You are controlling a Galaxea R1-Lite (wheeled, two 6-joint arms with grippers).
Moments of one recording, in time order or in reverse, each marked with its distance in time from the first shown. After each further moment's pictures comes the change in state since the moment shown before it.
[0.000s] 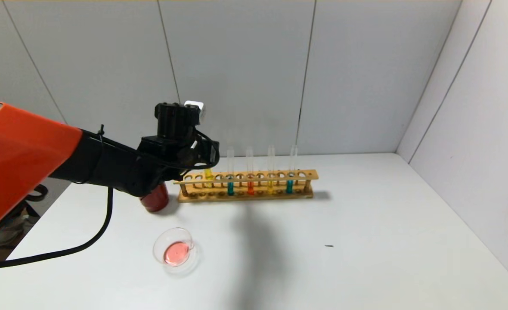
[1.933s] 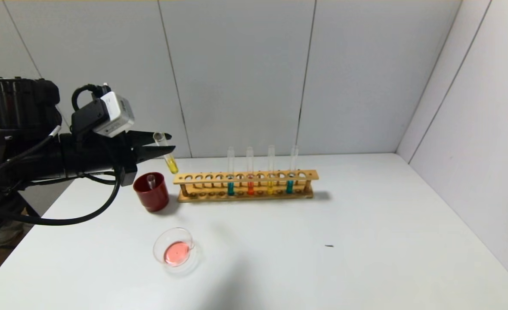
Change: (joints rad) left arm 0.313 -0.460 0.343 0.094 -0.960 0.816; right arm 0.000 0.000 0.000 0.000 0.000 0.000
